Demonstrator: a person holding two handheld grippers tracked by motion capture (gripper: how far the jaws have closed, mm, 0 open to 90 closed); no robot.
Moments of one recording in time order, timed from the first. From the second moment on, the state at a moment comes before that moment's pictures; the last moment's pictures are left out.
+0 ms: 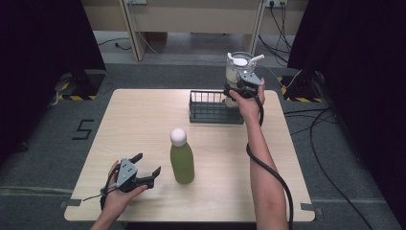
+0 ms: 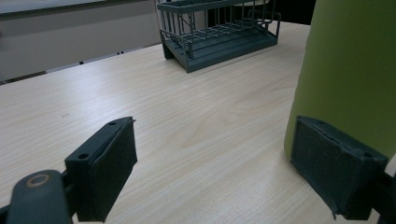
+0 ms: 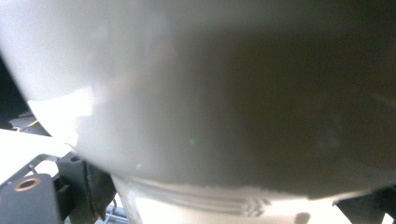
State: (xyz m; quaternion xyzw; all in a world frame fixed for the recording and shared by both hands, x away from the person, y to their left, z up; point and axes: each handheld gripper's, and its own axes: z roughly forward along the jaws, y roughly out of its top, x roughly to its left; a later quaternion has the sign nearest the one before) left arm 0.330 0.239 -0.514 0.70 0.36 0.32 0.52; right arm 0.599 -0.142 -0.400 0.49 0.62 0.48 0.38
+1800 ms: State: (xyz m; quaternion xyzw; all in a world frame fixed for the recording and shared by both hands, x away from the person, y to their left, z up) left arm 0.329 0.238 -0.515 0.71 0.36 0.32 0.52; right arm 0.601 -0.137 -0.434 0.50 0.62 0.47 0.38
